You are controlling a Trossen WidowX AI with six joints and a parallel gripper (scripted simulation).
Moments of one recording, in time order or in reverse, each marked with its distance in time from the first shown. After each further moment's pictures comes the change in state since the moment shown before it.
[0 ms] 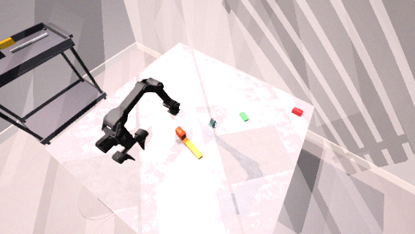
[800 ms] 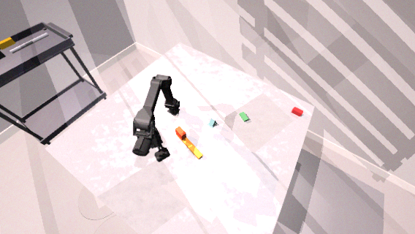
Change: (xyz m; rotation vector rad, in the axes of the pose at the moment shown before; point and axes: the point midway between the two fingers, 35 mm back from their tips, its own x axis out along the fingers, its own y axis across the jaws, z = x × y) arm 0.024 -0.074 -0.090 -1.031 -0.049 -0.167
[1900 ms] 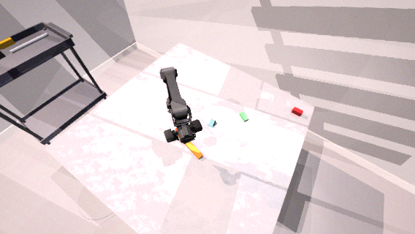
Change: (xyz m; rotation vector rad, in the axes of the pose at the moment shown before) arm 0.016 -0.007 -0.134 -1.412 0.053 -0.195
